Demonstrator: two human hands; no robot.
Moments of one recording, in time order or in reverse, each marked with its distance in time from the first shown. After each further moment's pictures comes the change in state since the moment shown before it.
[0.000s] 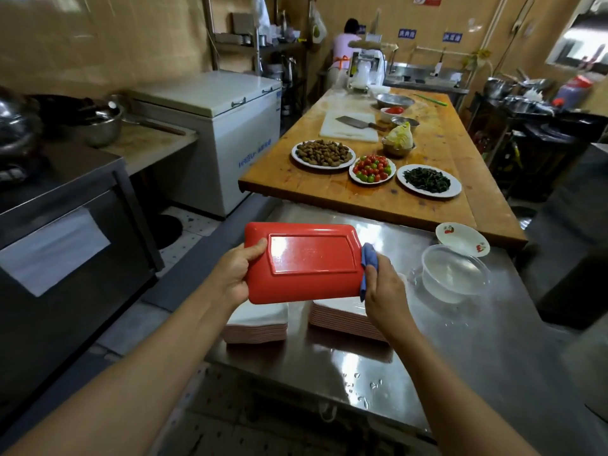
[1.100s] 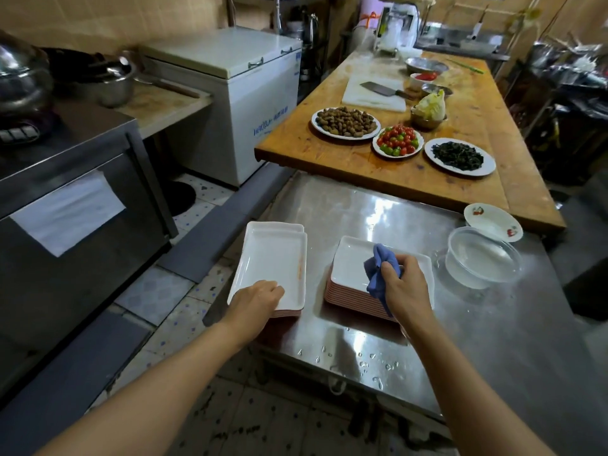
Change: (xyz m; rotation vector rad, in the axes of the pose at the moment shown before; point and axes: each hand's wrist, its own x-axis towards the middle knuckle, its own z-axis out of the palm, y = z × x) left_hand 0.024 -0.100 -0.081 2.014 -0.140 0.604; right_hand -0.006 0.017 0.020 0.203 -0.055 0.297
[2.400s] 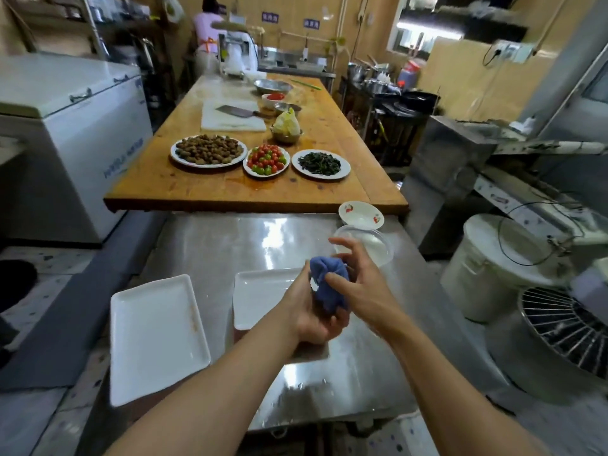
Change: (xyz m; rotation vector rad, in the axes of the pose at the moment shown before) left_hand 0.121 0.184 -0.080 -2.309 -1.165 -0.527; right_hand -0.004 -0.028 -0.087 0.106 0.004 -0.125
